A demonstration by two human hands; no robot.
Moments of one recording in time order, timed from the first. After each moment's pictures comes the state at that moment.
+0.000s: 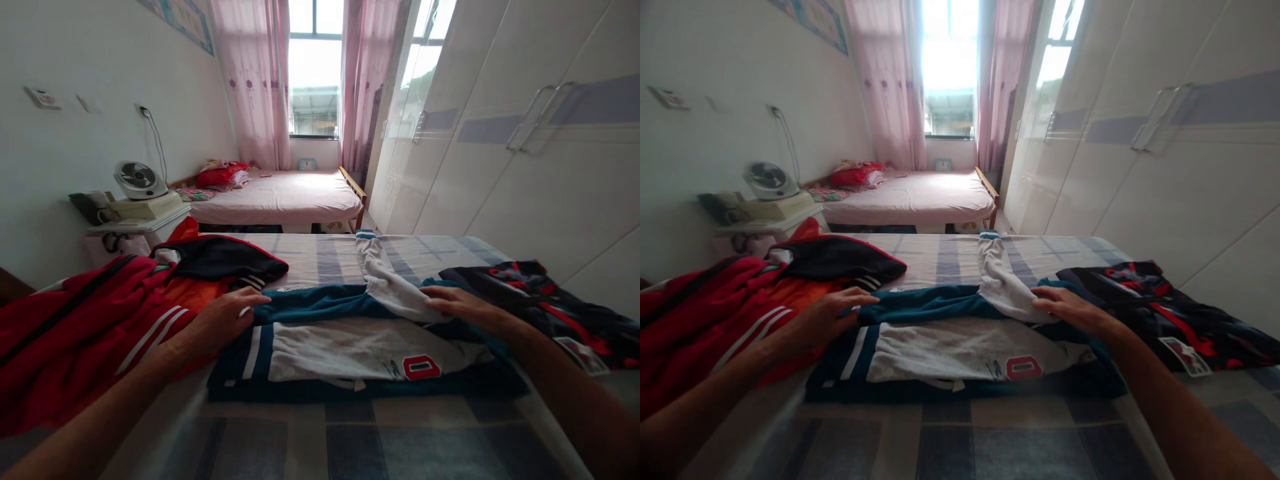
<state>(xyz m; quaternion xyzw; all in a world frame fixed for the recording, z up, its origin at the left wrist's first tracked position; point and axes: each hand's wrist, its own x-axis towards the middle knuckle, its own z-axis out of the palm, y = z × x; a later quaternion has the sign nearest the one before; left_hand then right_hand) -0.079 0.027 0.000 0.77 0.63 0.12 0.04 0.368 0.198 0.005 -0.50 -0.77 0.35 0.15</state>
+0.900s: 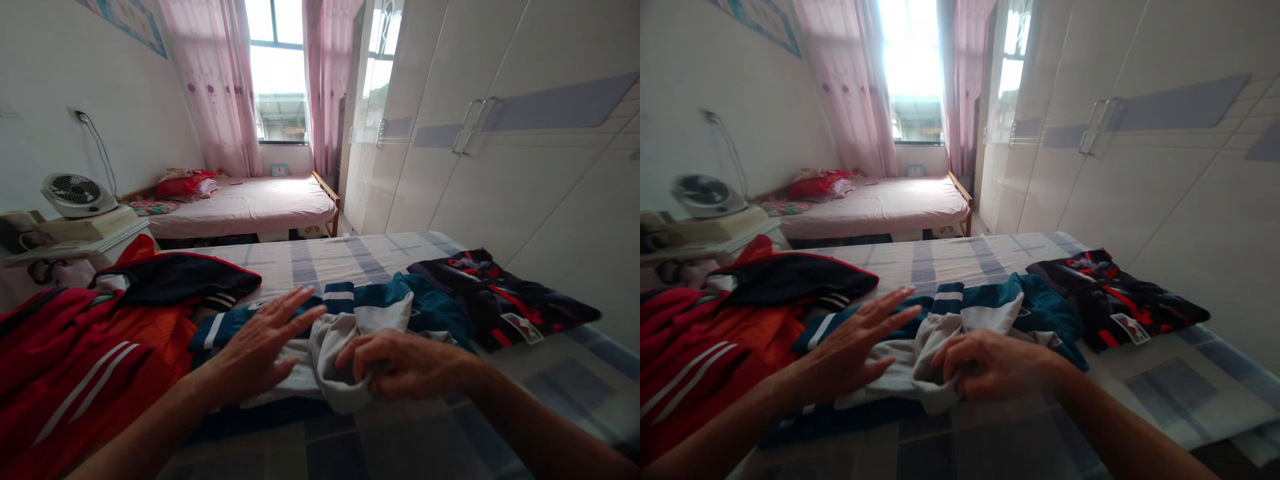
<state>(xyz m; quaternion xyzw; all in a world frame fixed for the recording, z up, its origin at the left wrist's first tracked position) 0.020 0.035 0.020 0.88 0.45 0.15 -0.01 0.293 0.086 0.054 -0.13 -0.85 0.51 0.07</state>
